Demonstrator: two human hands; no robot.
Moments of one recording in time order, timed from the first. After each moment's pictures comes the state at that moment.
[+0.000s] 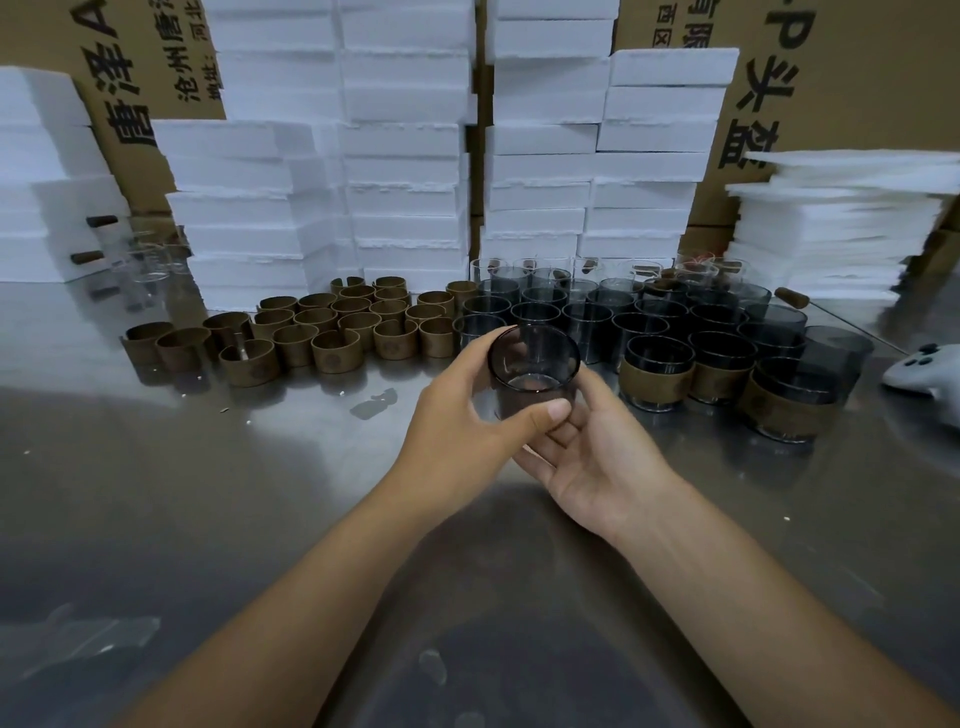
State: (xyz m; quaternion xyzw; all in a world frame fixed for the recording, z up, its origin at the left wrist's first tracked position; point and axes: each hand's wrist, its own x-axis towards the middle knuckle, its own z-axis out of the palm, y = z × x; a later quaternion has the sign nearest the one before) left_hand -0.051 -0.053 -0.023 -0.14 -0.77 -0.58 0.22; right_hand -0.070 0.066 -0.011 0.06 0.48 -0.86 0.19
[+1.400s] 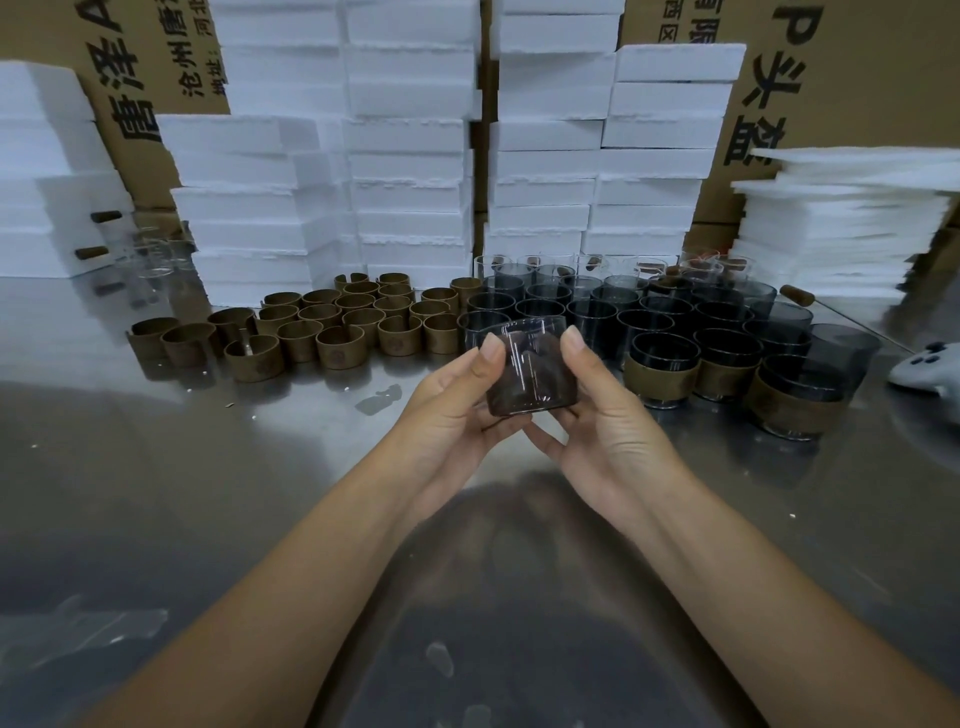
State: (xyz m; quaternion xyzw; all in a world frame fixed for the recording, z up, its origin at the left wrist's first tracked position) left_hand -0.055 -0.064 -0.020 -0.13 -0.54 -0.83 0.00; right_hand -0.073 0.071 -0.014 -0.13 0.51 -0.84 0.14
